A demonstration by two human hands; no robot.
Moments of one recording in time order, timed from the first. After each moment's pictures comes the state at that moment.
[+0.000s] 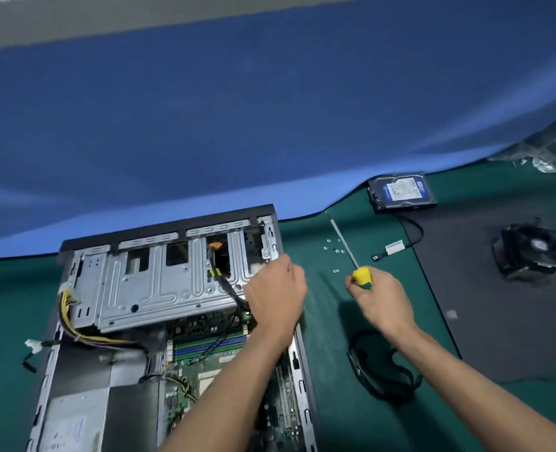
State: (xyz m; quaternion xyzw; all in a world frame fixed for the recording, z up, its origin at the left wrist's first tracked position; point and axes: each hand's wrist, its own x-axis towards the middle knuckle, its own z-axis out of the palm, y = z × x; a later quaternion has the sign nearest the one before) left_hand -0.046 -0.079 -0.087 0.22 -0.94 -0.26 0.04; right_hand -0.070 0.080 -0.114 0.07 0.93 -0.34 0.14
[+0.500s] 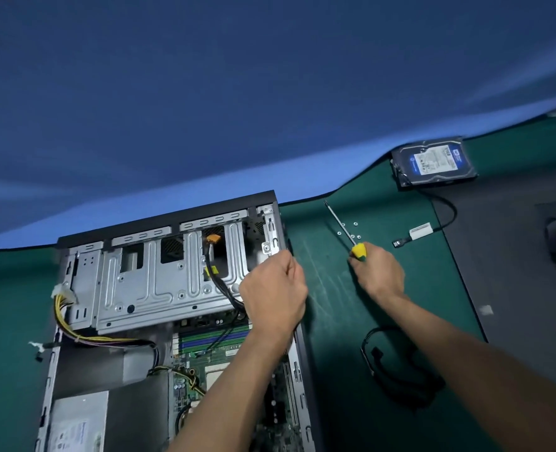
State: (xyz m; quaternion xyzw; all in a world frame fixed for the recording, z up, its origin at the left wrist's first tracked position) left_hand -0.053 -0.082 -0.103 0.23 -0.94 -0.26 0.05; right_hand -0.129 0.066 -0.197 0.09 0.94 -0.26 0.18
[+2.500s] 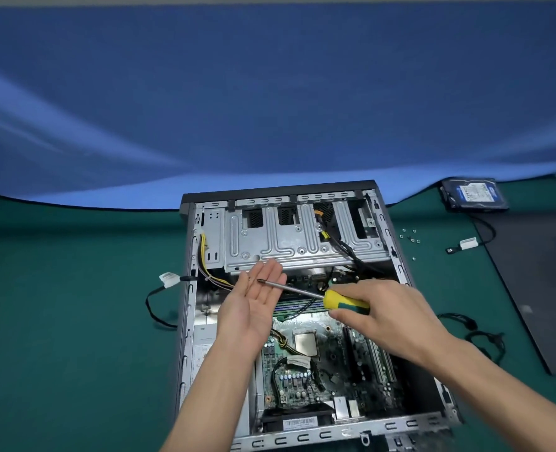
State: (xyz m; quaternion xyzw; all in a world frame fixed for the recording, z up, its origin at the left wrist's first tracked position) left_hand 0.090 -0.266 -0.068 0.39 -0.16 -0.90 0.05; right_hand 0.041 -0.070 -0.032 -0.28 0.93 -0.15 0.16
